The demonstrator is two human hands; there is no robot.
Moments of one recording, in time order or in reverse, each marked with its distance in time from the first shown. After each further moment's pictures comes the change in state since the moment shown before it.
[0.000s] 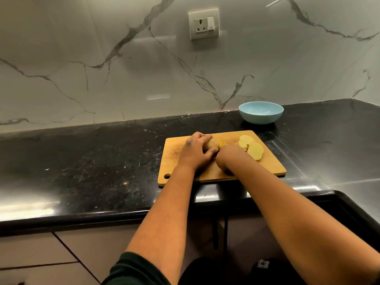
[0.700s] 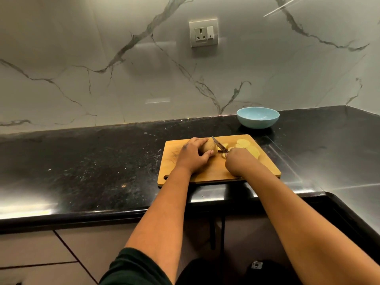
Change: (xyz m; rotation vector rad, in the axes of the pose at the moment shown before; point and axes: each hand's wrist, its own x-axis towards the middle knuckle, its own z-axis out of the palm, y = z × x) left_hand -0.007 0.004 -0.008 -0.044 -0.022 -0.058; right_hand -0.017 0.025 -0.002 0.025 0.066 -0.022
